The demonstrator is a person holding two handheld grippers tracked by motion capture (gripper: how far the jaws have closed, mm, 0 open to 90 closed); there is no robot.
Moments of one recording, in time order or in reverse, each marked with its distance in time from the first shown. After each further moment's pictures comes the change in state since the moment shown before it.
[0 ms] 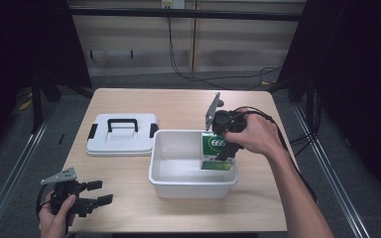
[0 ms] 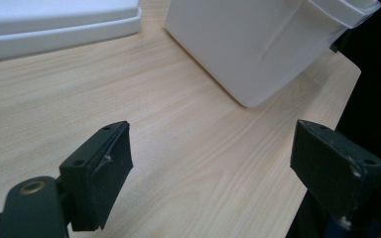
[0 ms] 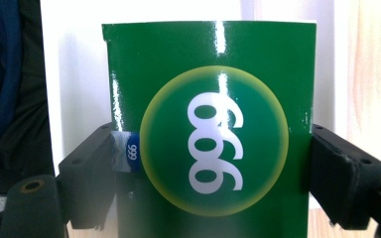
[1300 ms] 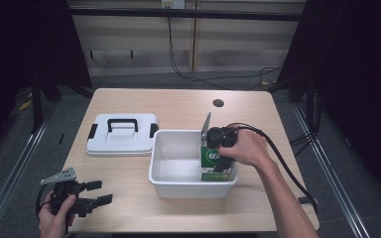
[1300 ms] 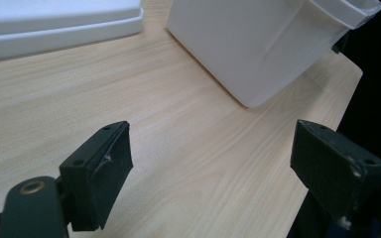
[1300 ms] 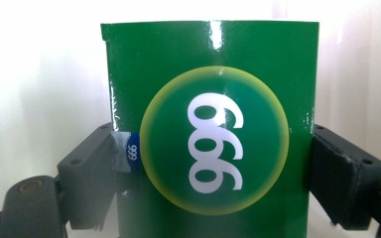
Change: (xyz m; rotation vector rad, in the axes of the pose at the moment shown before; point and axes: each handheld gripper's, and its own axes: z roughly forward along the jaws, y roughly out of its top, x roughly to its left) left arm 0.000 0.000 0.000 0.001 0.004 -0.002; right arm -0.005 -0.008 0.066 0.082 0.033 0.001
